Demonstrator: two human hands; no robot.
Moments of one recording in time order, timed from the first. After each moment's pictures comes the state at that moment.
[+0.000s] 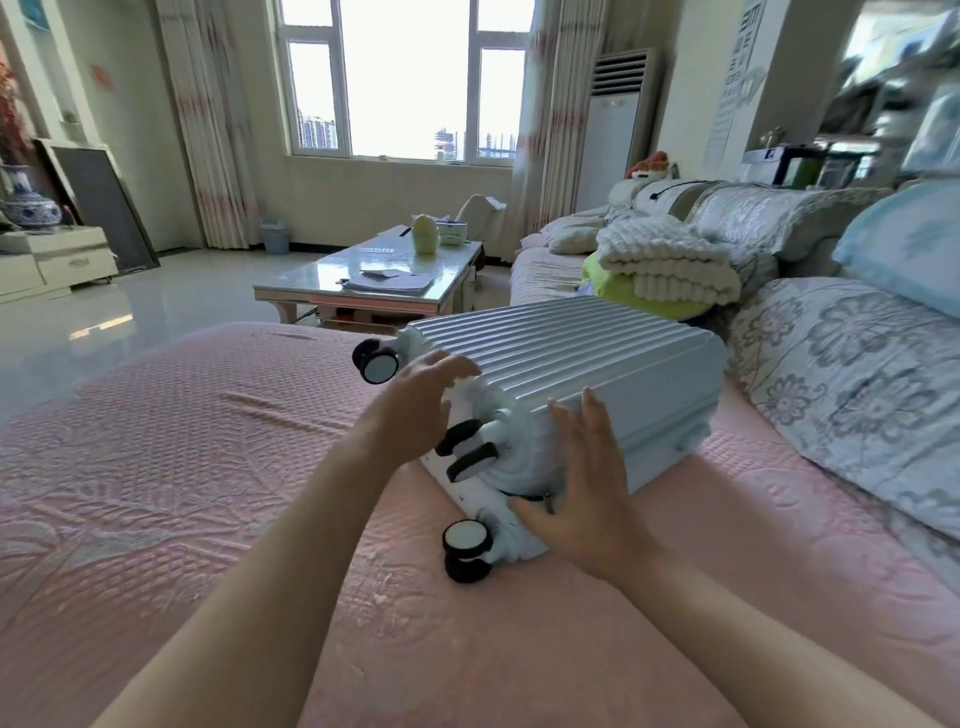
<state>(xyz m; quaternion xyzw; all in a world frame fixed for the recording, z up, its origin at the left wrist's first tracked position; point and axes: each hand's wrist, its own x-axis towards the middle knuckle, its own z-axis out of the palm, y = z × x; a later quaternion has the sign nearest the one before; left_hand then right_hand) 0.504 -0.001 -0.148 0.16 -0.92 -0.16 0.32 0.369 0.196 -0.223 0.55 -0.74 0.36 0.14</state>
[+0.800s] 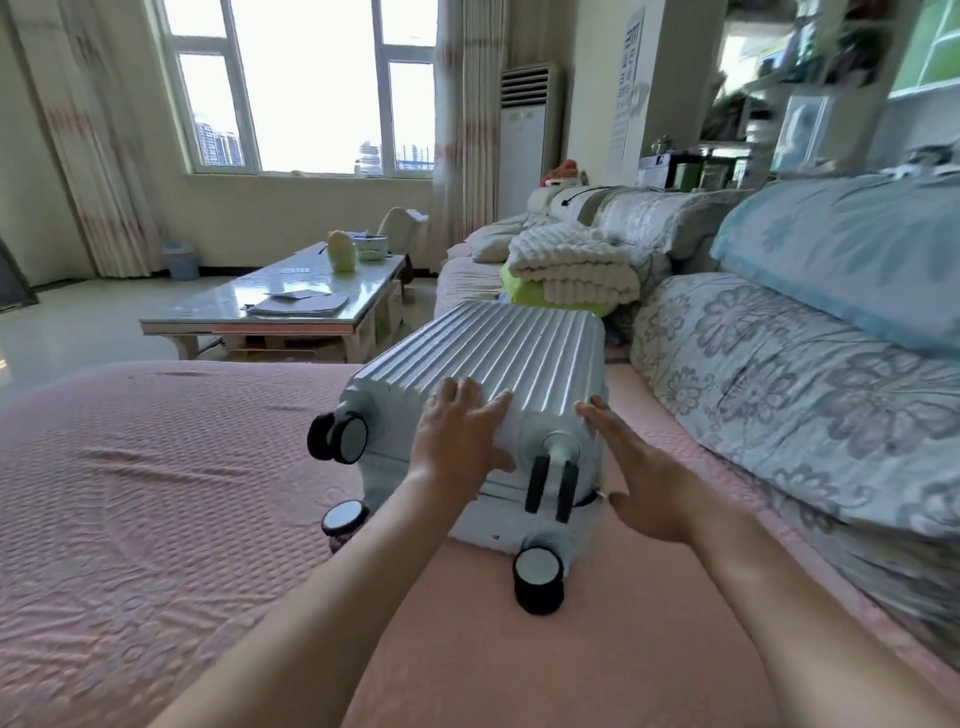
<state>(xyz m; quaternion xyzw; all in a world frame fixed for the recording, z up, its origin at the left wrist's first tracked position) 0.361 0.104 -0.157 0.19 -0.95 0.09 0.21 0.220 0.312 -0.179 0.49 -0.84 0.21 0.00</state>
